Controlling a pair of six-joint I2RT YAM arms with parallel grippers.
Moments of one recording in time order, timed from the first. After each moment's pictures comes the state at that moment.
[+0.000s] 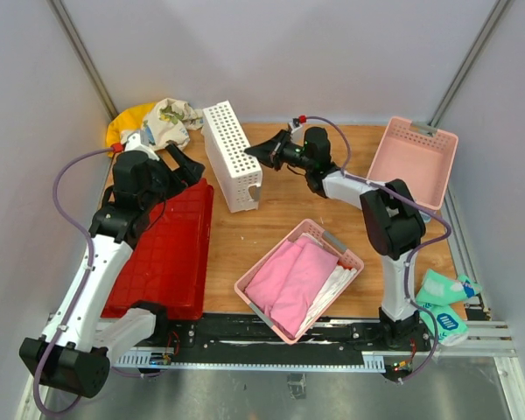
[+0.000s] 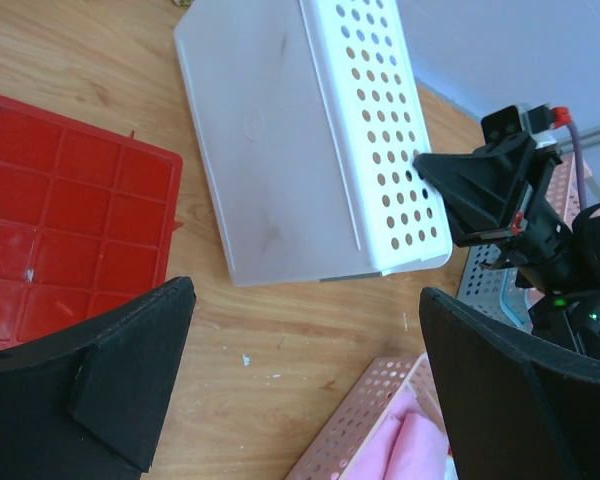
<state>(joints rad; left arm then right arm) -0.21 0.97 1.04 -0.43 -0.03 -0.66 0.48 2.07 1.43 0.67 -0.62 1.42</state>
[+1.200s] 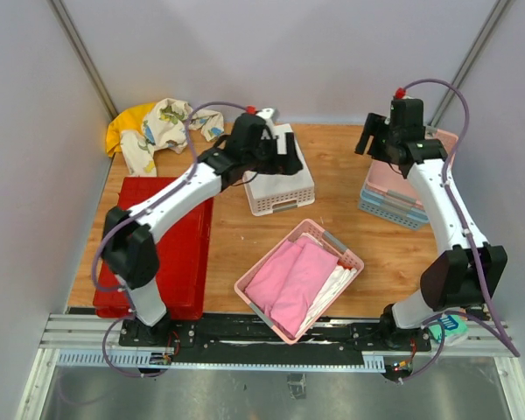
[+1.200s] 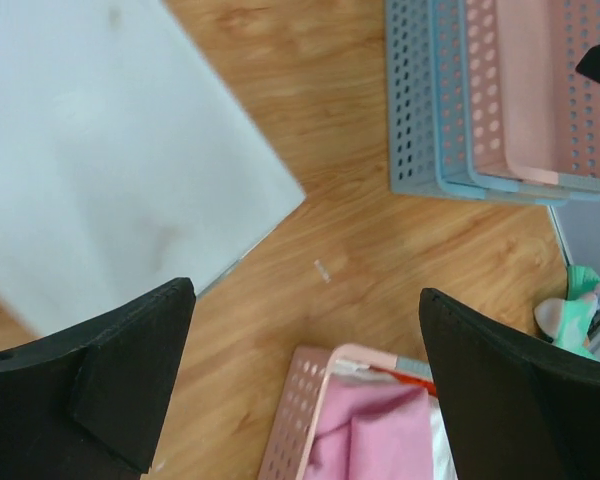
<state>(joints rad) -0.60 1.66 1.49 -0.35 0.08 -0.49 0.15 1.54 1.54 -0.63 0.05 0.34</state>
